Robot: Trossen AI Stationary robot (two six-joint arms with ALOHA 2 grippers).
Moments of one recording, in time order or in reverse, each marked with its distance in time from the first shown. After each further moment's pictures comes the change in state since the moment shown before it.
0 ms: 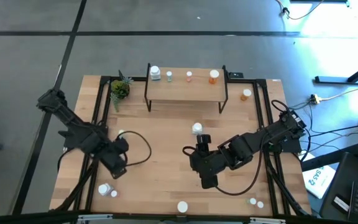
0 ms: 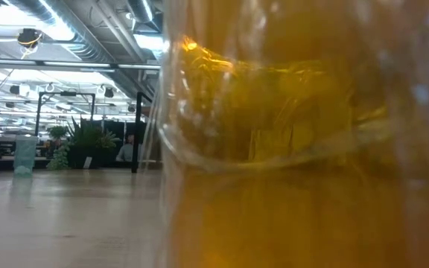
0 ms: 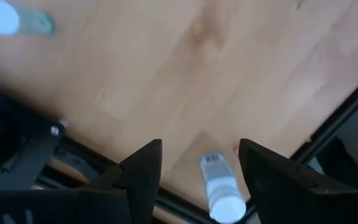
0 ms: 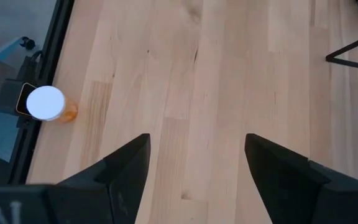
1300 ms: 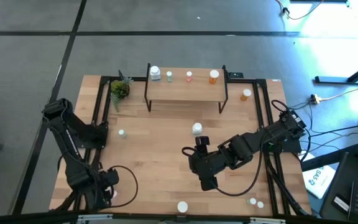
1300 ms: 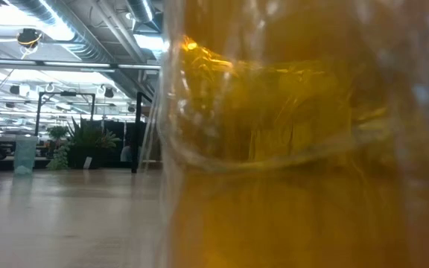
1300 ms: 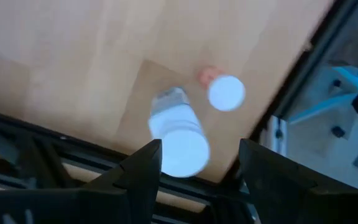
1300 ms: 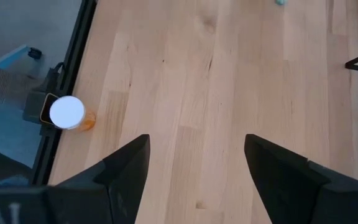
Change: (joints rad) left arm -0.384 0.224 0.000 0.228 0.029 -0.168; right arm -0.001 0.000 0.000 0.047 -0.054 0.007
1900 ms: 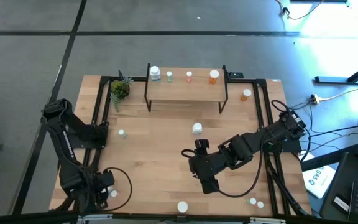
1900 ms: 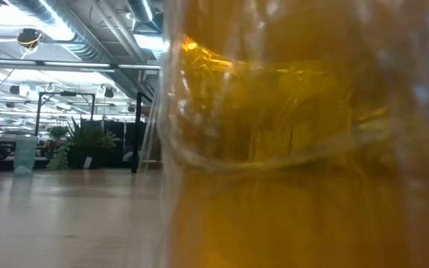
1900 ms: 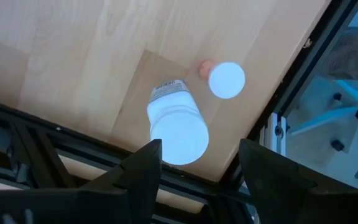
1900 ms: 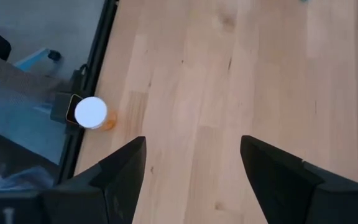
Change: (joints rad) left arm -0.076 0.000 0.000 -0.003 -0.058 -0.104; right arm 0.000 0.000 0.000 0.014 -0.092 0.019
